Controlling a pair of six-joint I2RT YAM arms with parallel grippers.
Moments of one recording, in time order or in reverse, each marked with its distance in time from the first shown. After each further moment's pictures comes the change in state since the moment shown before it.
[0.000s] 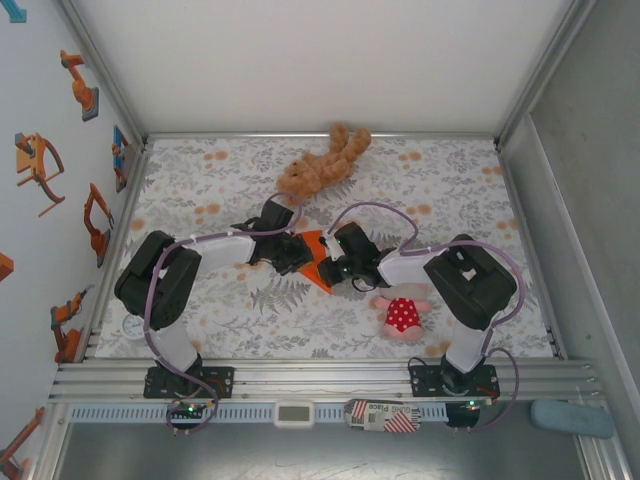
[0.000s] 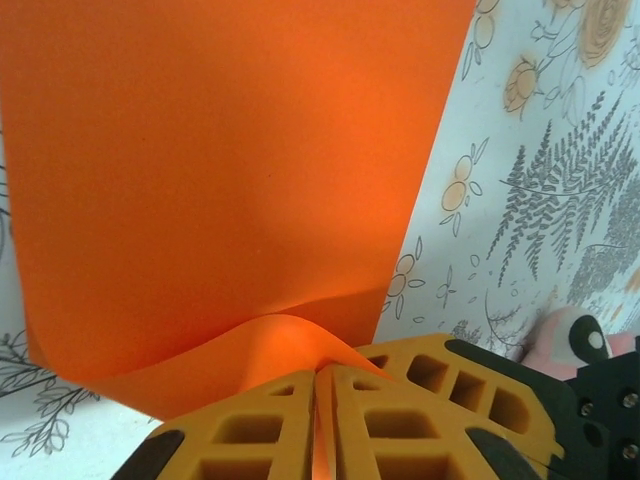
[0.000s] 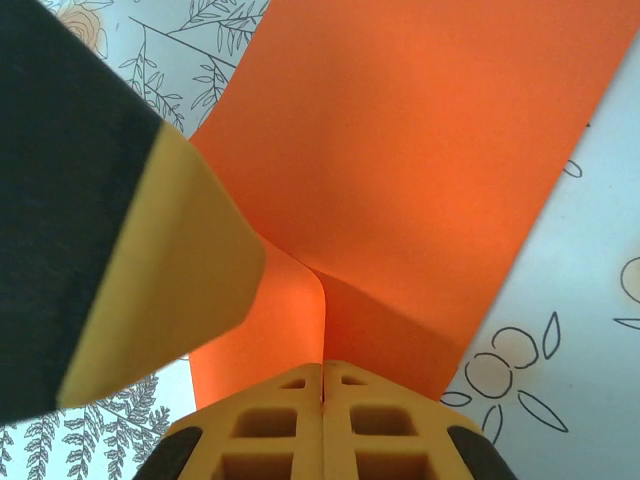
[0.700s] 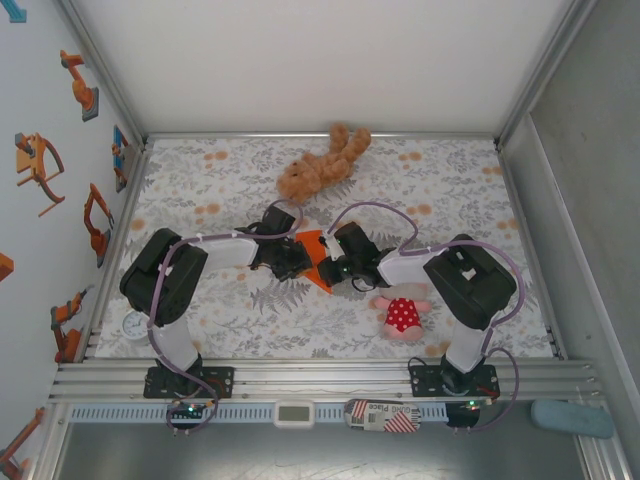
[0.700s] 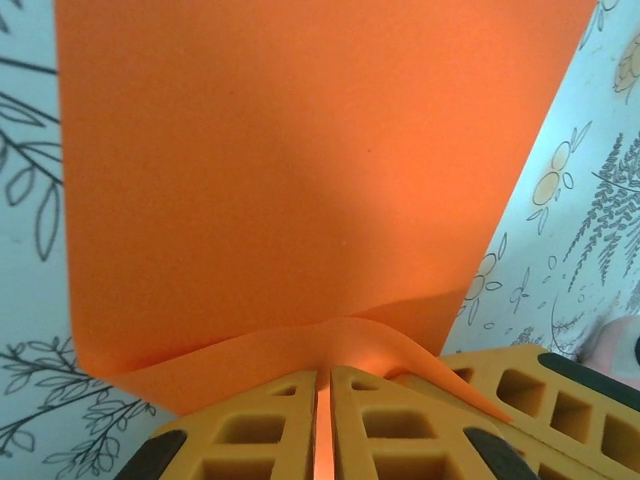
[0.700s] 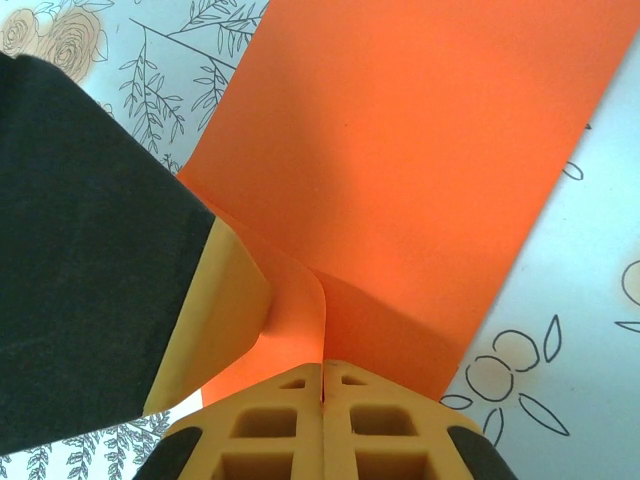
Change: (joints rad) left arm -0.007 0.030 -0.023 -0.004 -0.011 -0.003; right arm -0.001 0.002 0.002 0.000 0.000 0.000
